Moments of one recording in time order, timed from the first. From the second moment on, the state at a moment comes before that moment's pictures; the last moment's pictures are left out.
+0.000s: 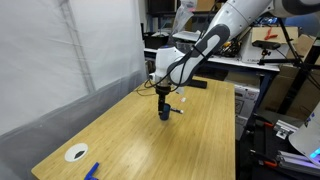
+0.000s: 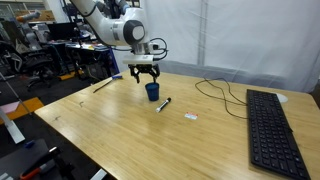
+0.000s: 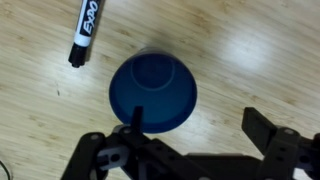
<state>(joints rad) 0.12 0.63 0.13 -1.82 -0.07 2.54 -0.27</state>
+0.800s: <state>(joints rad) 0.09 0.68 0.13 -1.81 -0.04 2.48 -0.22</state>
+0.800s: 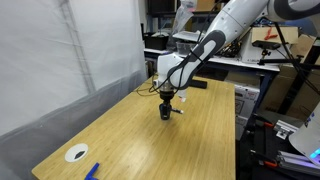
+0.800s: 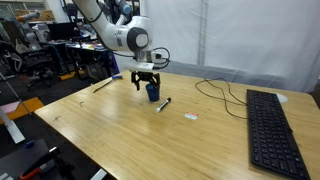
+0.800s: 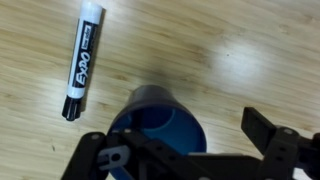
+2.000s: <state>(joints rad) 0.16 0.69 0.13 -1.75 -0.11 2.48 -0.18</state>
